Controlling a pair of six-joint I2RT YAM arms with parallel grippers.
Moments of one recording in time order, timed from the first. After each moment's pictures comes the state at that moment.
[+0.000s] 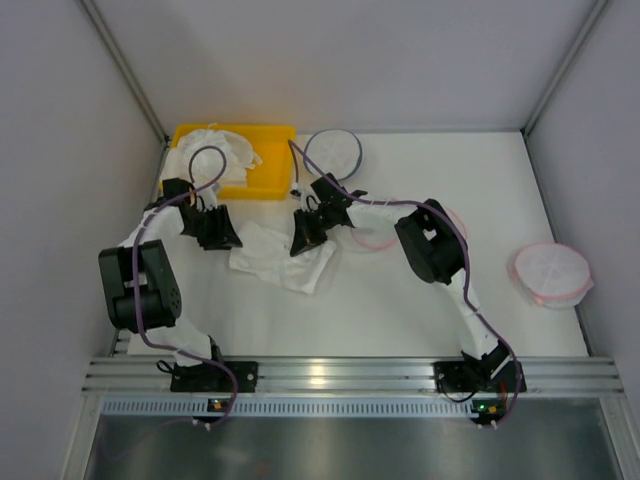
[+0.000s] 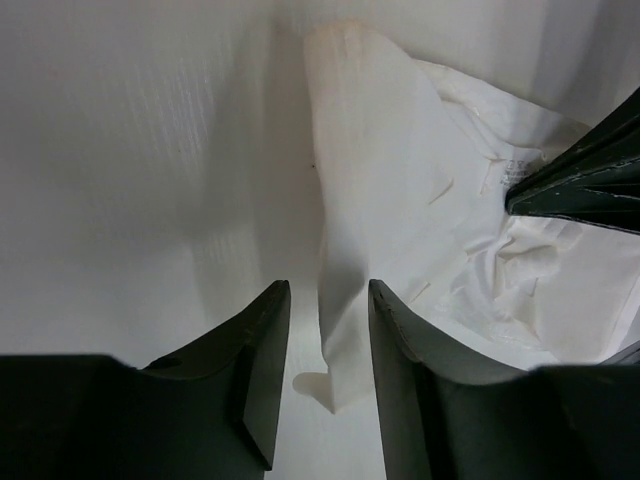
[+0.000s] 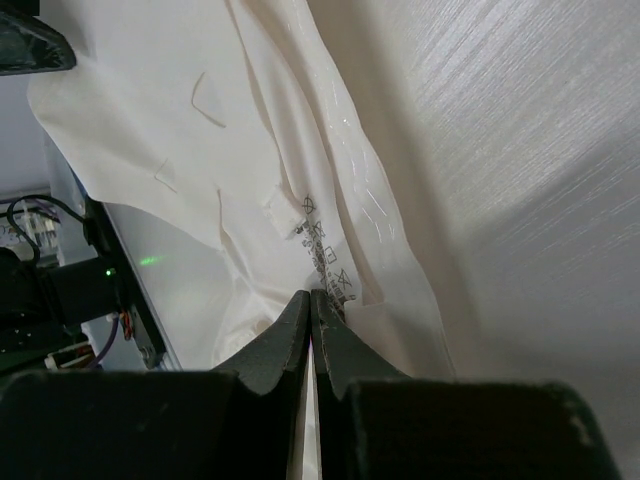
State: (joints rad) left arm 0.20 1.62 1.05 -0.61 0.53 0.04; right arm 0.72 2.35 1.74 -0.30 -0.73 0.44
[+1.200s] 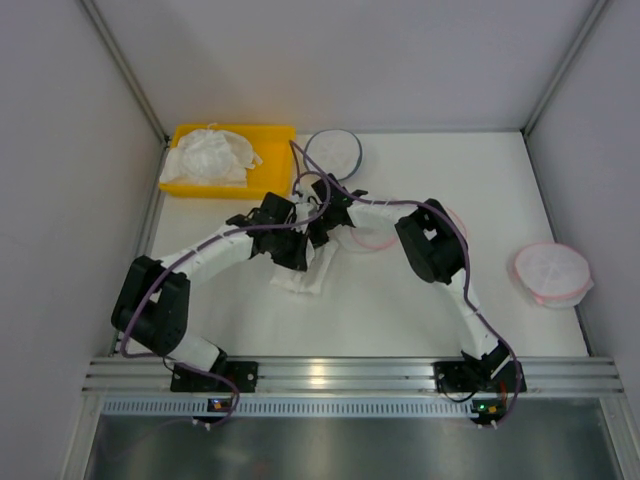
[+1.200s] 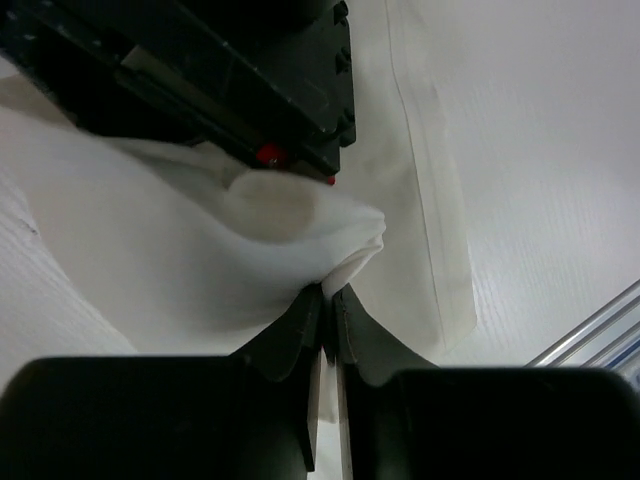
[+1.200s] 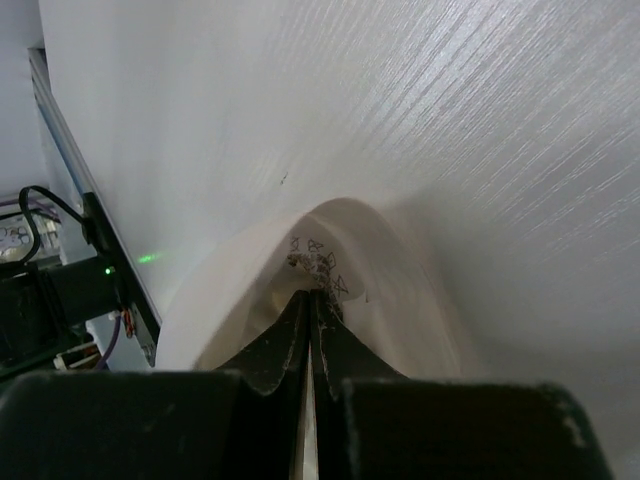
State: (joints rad) left arm -0.50 1.51 0.95 -0.49 0.32 -0.13; right arm 0.71 2.35 1.73 -0.33 -0.72 0.44
